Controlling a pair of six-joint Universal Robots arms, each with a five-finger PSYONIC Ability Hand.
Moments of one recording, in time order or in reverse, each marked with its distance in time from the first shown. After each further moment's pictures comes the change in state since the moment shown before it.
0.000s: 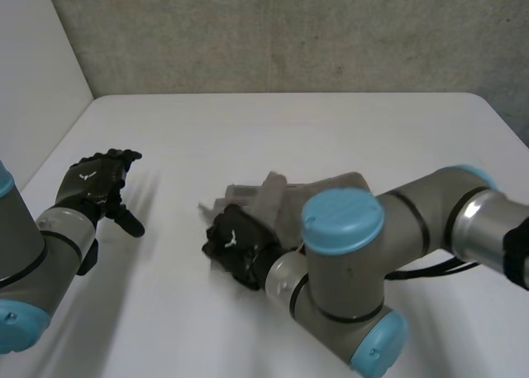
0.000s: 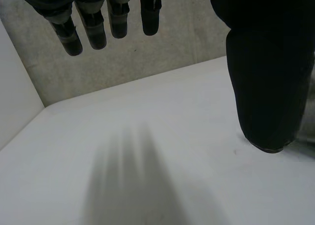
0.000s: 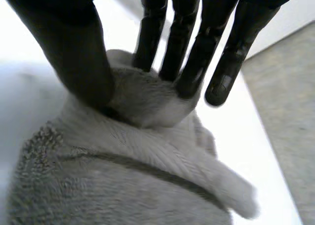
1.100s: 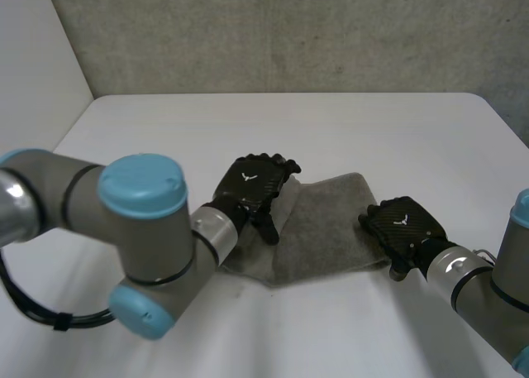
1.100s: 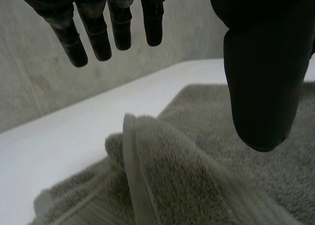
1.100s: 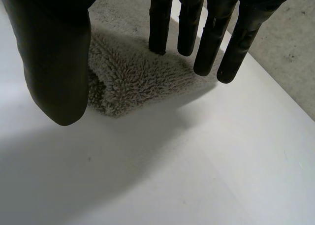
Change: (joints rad) left arm -0.454 -0.378 0.478 -0.074 0.090 0.008; right arm -0.592 -0.345 0.600 -0.173 -0.085 0.201; left_hand 0.122 0.131 0.128 0.129 0.097; right_hand -0.191 -0.212 -0.203 -0.198 -0.172
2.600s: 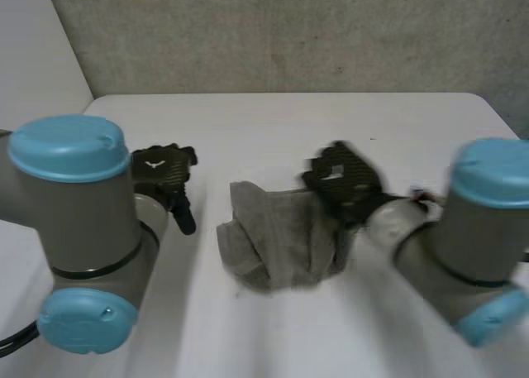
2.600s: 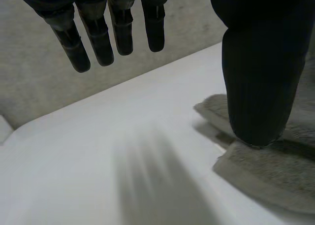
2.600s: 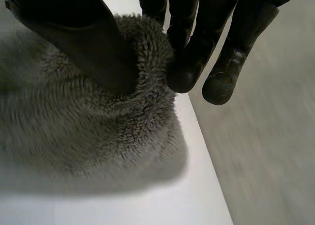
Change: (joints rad) left arm 0.064 0.240 -0.103 -0.219 -0.432 0.010; right arm 0.295 0.022 -0.317 0.050 0.070 -0.220; left_hand 0.043 0.041 0.041 0.043 0.035; right_hand 0.843 0.826 0.882 0.889 0.858
